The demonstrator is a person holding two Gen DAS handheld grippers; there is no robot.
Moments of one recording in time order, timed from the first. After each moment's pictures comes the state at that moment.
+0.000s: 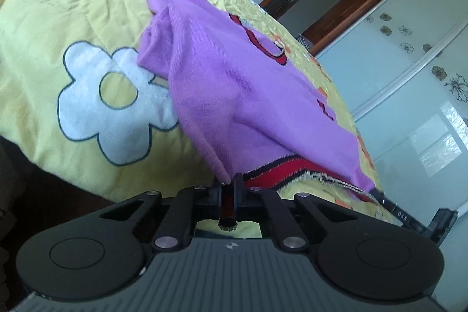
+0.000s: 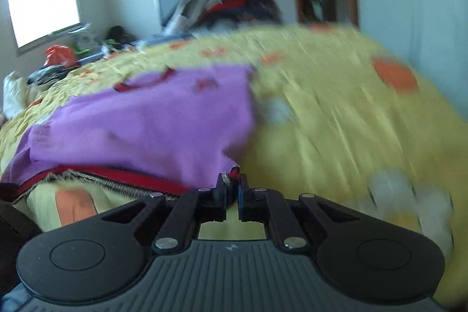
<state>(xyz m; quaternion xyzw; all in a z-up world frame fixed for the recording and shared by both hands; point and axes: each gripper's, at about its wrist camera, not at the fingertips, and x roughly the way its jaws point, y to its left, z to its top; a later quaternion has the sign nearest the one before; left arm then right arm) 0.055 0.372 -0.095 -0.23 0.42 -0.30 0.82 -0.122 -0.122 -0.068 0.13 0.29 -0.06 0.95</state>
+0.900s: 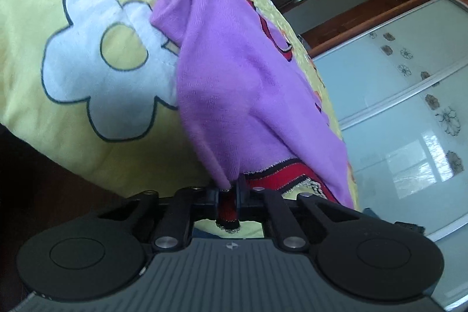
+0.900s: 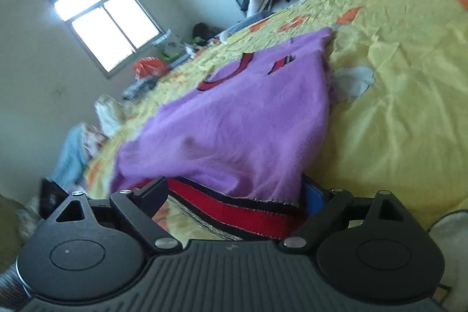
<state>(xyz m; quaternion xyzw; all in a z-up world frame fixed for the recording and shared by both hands) 0.067 0.367 -0.127 -0.31 0.45 -0.30 0.78 -0.078 -0.158 -0.080 0.27 0.28 0.17 0.90</state>
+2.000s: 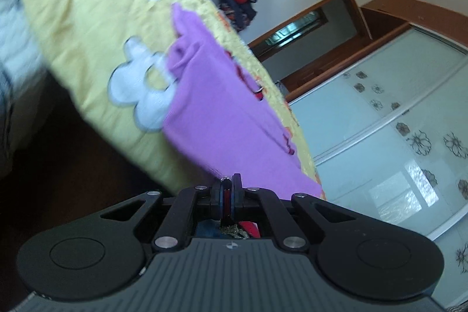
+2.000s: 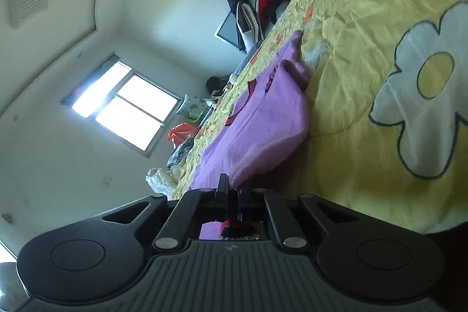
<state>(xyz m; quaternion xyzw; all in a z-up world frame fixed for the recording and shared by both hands) -0.026 0.438 -0.092 -0.37 0.36 -0.30 0.80 -0.167 -0.185 -0.102 0.47 0.19 0.17 0.85</state>
